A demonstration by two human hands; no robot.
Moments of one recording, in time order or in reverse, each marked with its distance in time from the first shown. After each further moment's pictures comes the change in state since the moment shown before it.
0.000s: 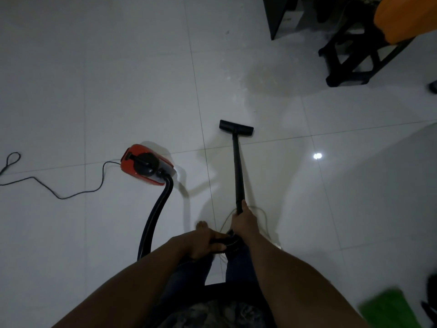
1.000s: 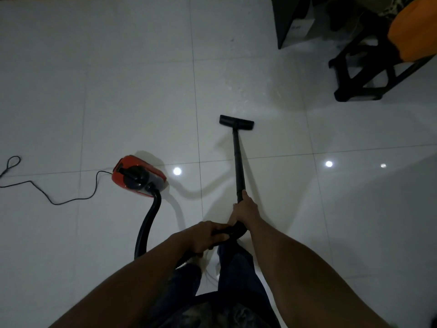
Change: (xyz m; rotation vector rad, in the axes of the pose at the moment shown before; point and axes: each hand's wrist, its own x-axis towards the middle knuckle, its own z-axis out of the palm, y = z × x) left_hand 0.072 0.102 -0.094 -0.166 0.112 -0.011; right_hand 0.077 -0.097 -0.141 -0.046 -0.123 -0.053
